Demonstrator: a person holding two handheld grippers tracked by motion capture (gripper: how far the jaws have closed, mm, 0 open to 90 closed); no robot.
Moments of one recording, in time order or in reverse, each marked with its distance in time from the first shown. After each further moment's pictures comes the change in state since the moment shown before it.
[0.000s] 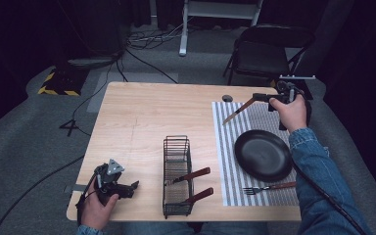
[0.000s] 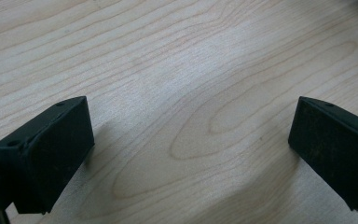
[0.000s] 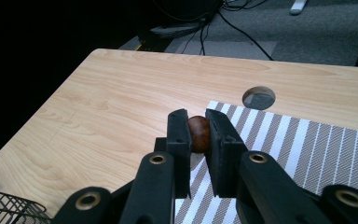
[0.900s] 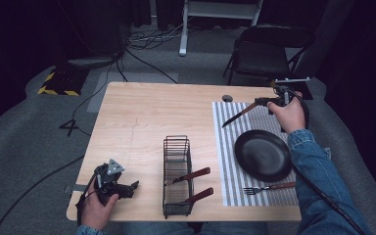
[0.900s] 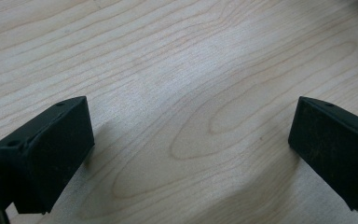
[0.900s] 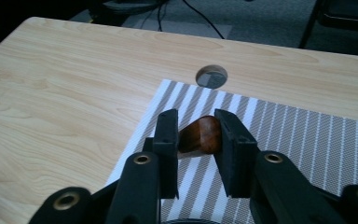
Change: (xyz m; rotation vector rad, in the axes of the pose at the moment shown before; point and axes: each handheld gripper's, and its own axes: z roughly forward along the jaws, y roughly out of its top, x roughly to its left) left arm 0.000 0.000 0.000 0.000 0.000 0.000; right arm -0.008 -0.008 0.010 0.083 -0.203 -0.054
